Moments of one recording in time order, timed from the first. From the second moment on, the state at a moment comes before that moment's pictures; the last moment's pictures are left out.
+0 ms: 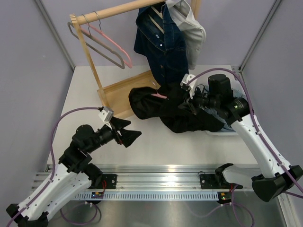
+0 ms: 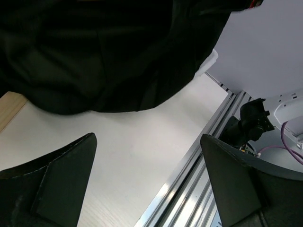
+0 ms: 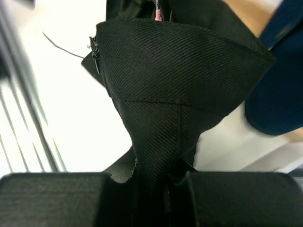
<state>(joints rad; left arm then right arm) -0.65 0.47 0.57 -0.16 0.29 -0.39 0.45 1.18 1.36 -0.70 -0.52 -0.38</state>
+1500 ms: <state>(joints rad) -0.88 1.25 0.36 0.97 -0.26 -1.49 0.47 0.97 1.03 -0.65 -0.59 -0.44</state>
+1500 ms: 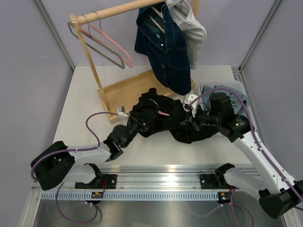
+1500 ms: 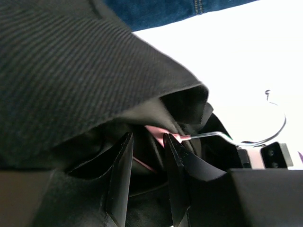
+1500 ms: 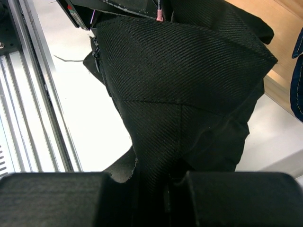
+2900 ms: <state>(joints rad) -0.84 1.31 0.49 0.93 -0.24 -1.42 0.50 0.94 0.99 -0.66 -0.54 -0.52</state>
